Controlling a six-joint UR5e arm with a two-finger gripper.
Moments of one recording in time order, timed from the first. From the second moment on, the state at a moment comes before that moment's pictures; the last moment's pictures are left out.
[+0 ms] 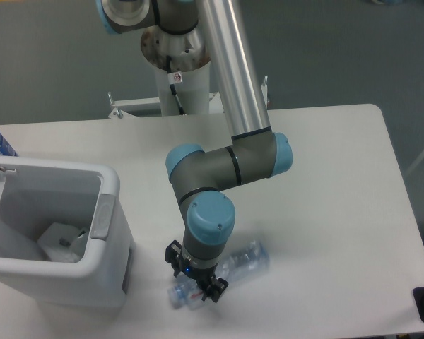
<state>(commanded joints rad) 2.29 -2.24 -1.44 -0.93 1.41 0.99</state>
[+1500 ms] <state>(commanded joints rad) 2.45 -1.86 -1.31 -0.93 0.66 0.69</state>
